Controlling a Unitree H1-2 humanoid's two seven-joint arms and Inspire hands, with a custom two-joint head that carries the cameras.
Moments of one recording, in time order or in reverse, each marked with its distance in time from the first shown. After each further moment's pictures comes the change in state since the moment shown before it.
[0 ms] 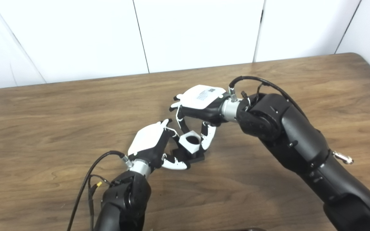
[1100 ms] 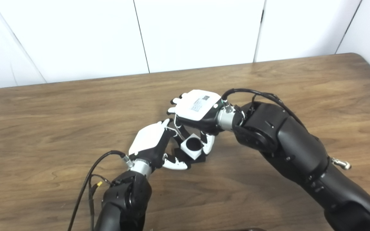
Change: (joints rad) left arm -0.002 0.000 -0.005 0.001 -0.006 -0.002 0.008; right arm 0.029 0.001 0.053 -0.091 -0.161 -0.068 0.027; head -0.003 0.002
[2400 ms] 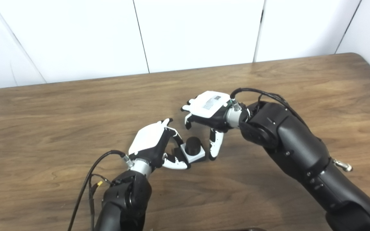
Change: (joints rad) left arm -0.003 0.000 0.003 0.006 0.001 0.000 0.002; right arm 0.017 0.001 -0.063 0.119 -0.031 -0.016 -0.011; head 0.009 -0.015
